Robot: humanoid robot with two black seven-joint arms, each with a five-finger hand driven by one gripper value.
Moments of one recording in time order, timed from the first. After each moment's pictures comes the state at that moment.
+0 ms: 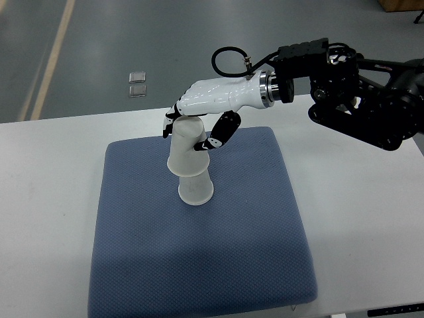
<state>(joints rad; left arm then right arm) -0.03 0.00 -0.12 -0.16 0.11 0.06 0.08 1.29 -0.35 0.25 1.18 -1.63 0.30 0.43</state>
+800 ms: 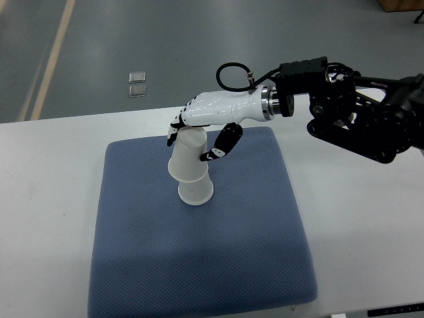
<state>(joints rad) -0.03 0.00 -0.12 -0.16 0.11 0.06 0.08 1.22 -0.34 0.25 1.17 -1.66 0.25 0.43</state>
